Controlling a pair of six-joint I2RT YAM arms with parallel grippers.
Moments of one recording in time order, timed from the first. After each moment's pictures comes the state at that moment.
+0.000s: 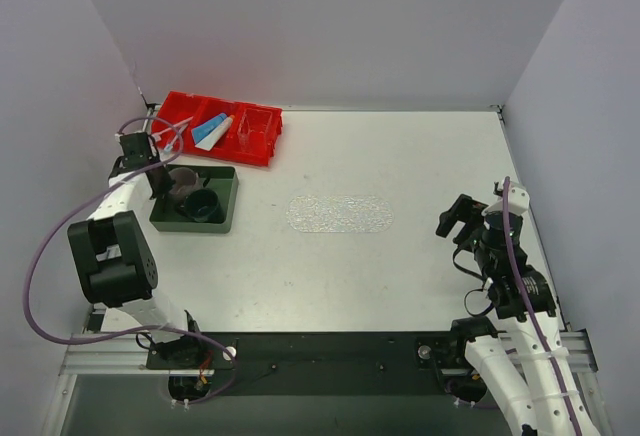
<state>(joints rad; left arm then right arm) 0.25 1.69 1.16 -0.35 -0.10 -0.31 0.15 0.56 0.66 -0.59 0.22 0.40</state>
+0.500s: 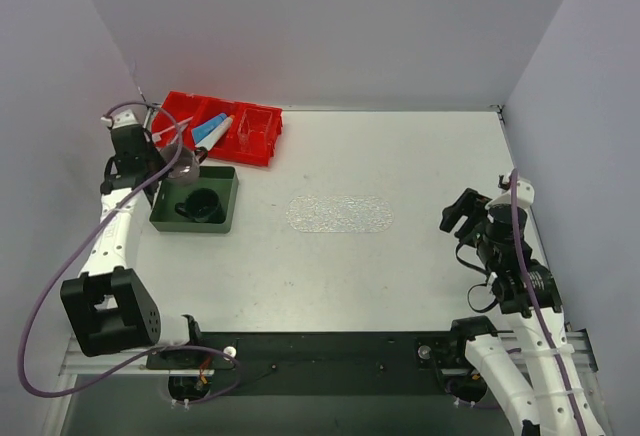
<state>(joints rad) 0.21 1.38 1.12 -0.35 -0.15 -0.32 0.15 0.59 0.73 -0.62 0.21 0.43</state>
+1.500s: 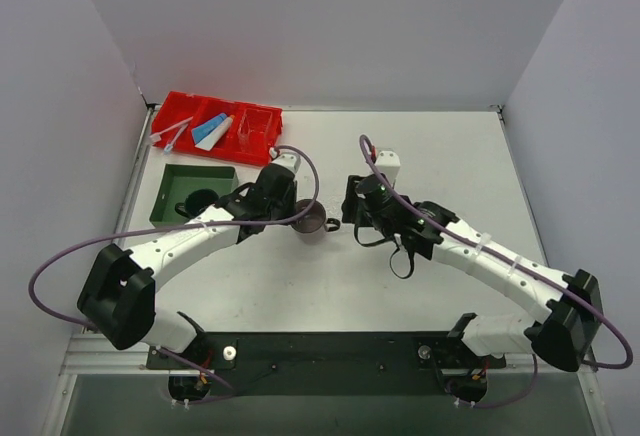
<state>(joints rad) -0.67 1.44 1.01 -0.34 -0.20 -0.42 0.84 1.22 1.02 -0.47 0.43 0.63</state>
